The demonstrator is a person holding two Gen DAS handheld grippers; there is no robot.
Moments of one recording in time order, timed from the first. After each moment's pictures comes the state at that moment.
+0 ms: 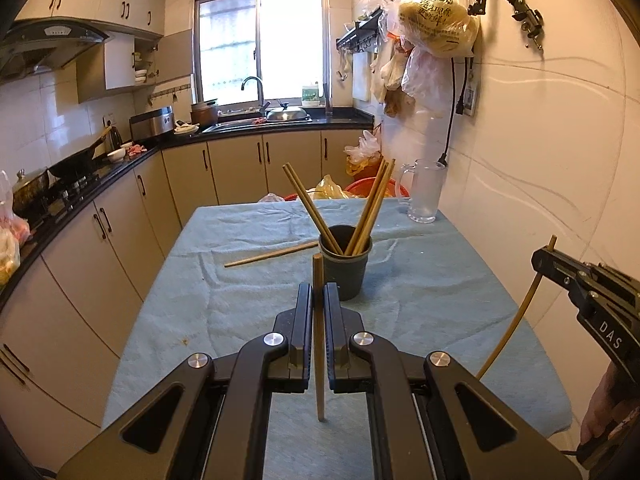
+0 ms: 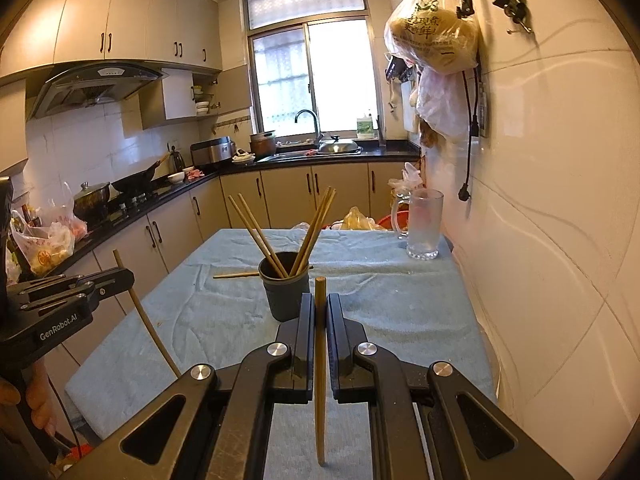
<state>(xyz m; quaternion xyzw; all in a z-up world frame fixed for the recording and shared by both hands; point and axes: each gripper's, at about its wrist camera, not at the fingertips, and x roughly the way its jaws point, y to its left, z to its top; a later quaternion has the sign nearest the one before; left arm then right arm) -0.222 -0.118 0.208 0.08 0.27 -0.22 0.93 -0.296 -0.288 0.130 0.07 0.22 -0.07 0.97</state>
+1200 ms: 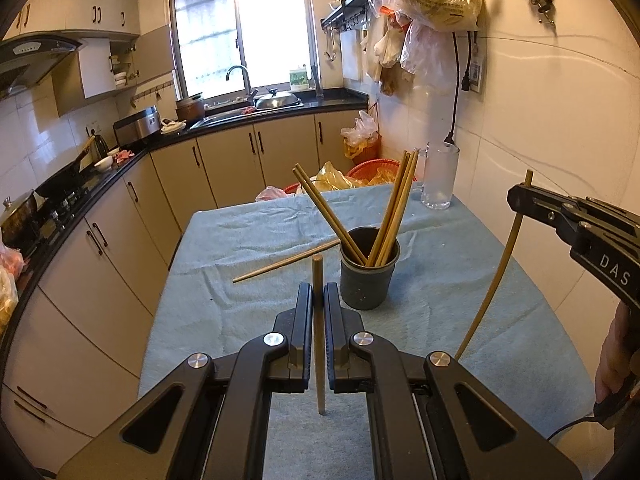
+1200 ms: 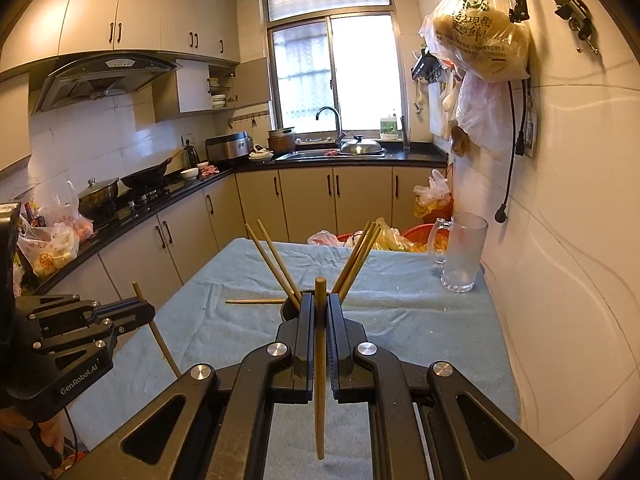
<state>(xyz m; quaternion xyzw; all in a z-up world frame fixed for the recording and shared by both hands) -0.152 -0.124 0.206 0.12 0.30 -0.24 0.91 -0.203 -0.279 0.153 0.06 0.22 -0.04 0.97</state>
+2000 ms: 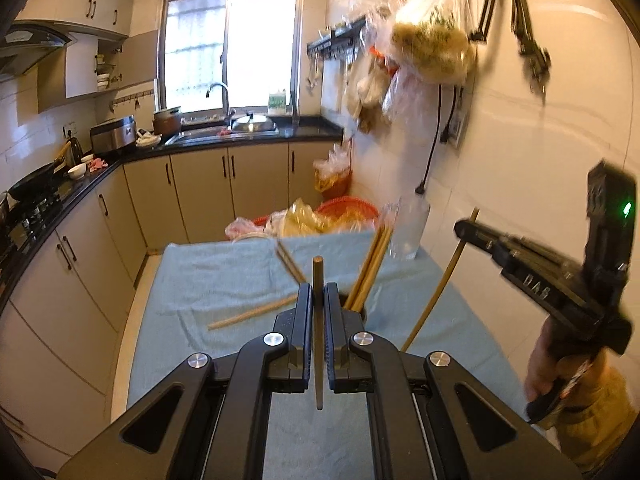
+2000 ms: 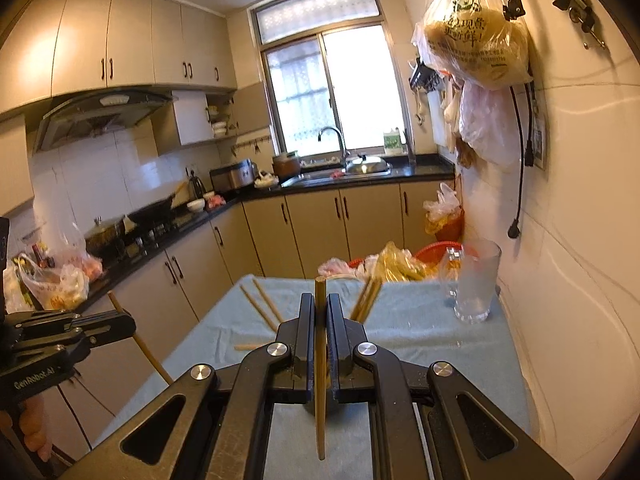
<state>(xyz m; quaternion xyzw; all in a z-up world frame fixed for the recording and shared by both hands) -0.124 -0.116 0.285 0.06 0.27 -0.30 0.91 -0.163 -0.312 0.191 0.11 0.18 -0.02 0.98</state>
